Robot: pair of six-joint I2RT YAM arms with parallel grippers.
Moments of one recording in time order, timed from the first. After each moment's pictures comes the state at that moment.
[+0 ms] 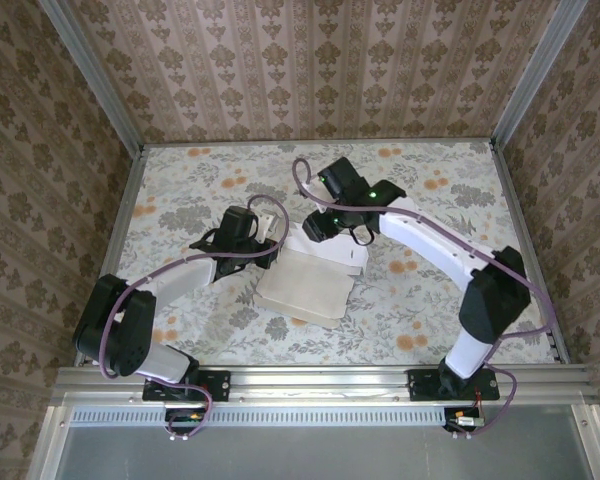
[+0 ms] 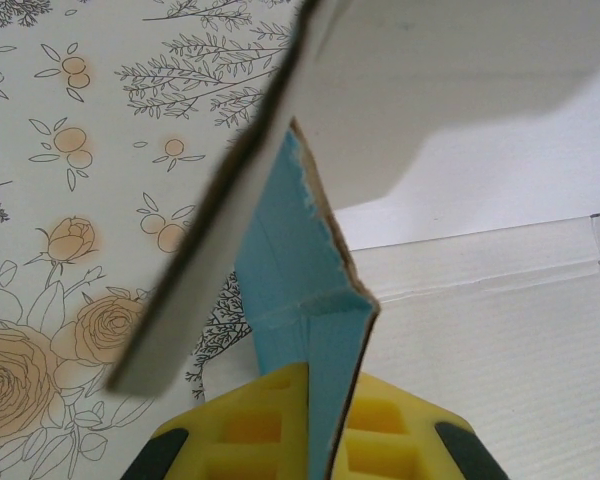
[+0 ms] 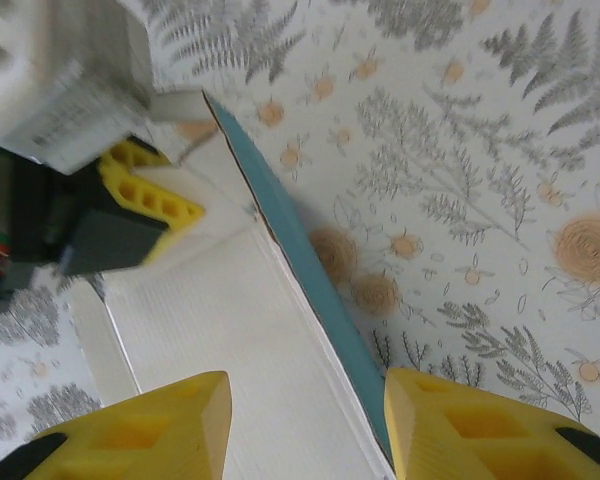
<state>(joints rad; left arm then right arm) -0.53 1.45 0.76 -0.14 0.23 -0.12 0.64 1.72 1.54 -0.79 -0.11 -0.03</state>
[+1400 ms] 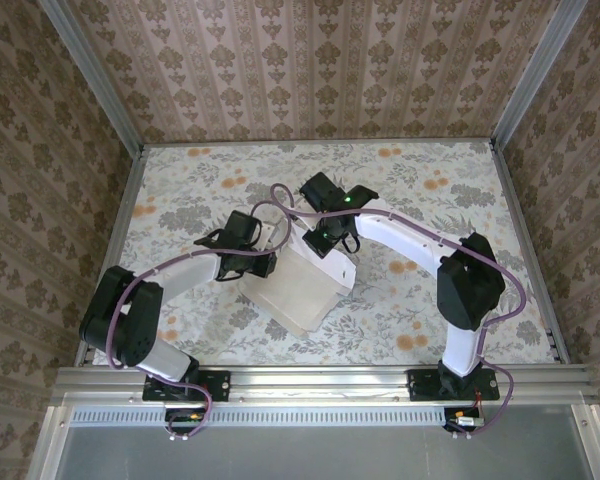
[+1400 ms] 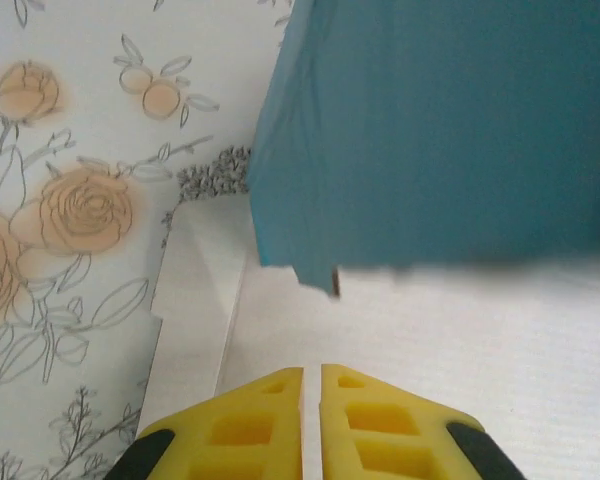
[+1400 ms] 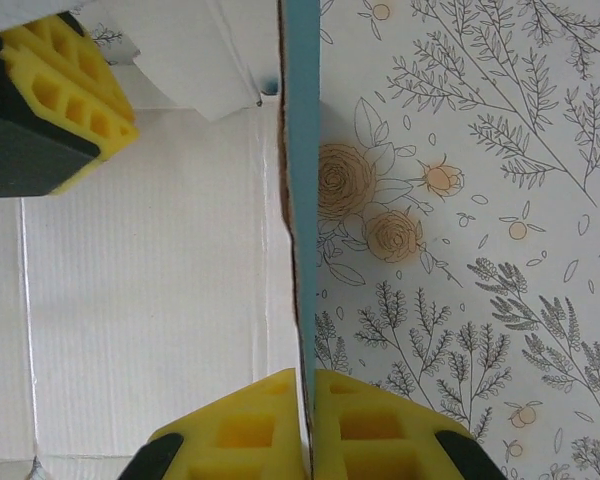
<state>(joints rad) -0.53 1.50 0.79 -0.31 0.22 -0.11 0.70 1.84 1.56 -0.88 -0.04 -0.13</state>
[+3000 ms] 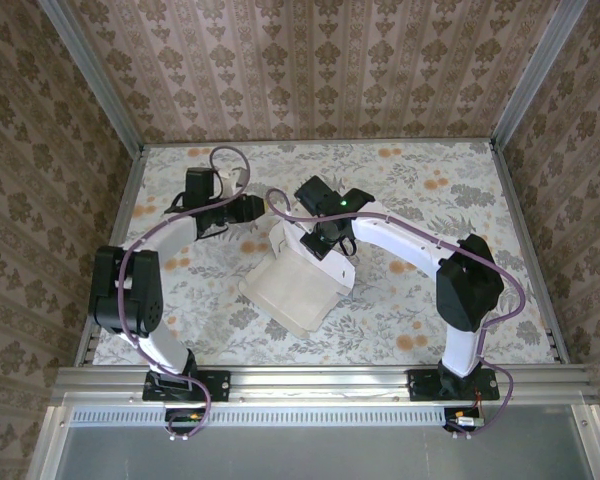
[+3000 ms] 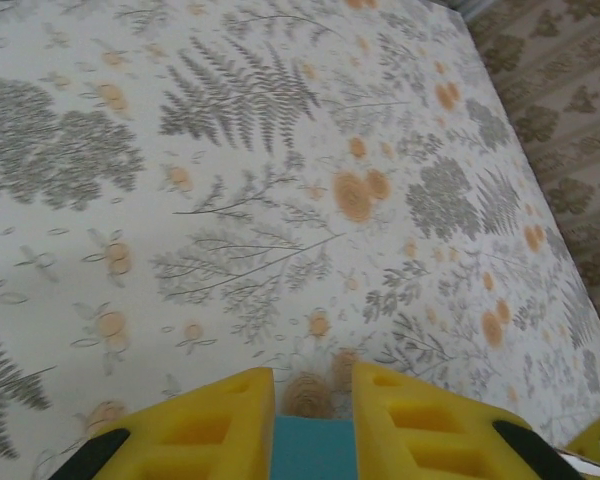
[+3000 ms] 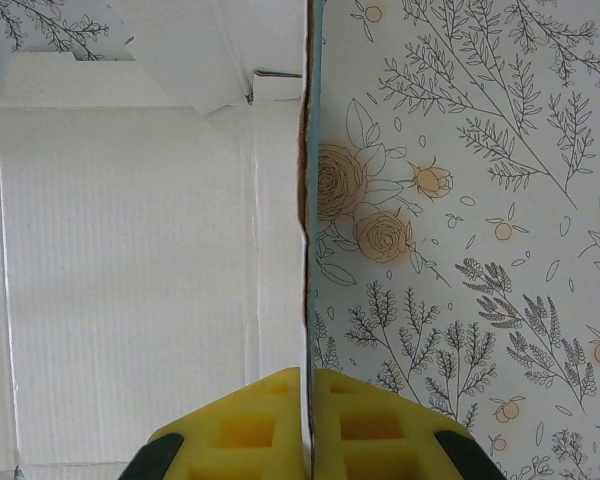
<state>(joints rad) -0.22 1.66 1.04 -0.09 0.74 -0.27 0.72 1.84 1.56 -0.87 0.02 -0.13</state>
